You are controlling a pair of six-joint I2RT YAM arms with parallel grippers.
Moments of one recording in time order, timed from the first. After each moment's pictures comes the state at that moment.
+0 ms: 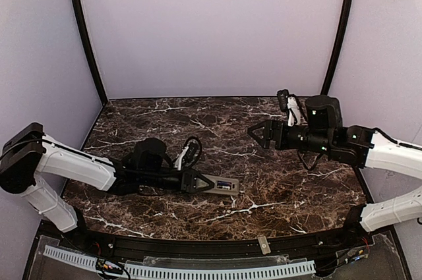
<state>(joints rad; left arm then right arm) -0.97 1.51 0.62 0.45 0.46 -0.90 0.85 1.07 0.83 -0.16 0.02 0.56</state>
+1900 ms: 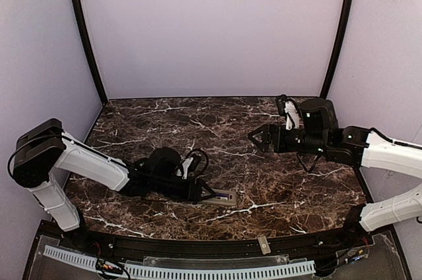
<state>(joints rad) -0.99 1.68 0.66 0.34 0.33 -0.85 0.84 1.10 0.81 -0.19 0.04 0.55</state>
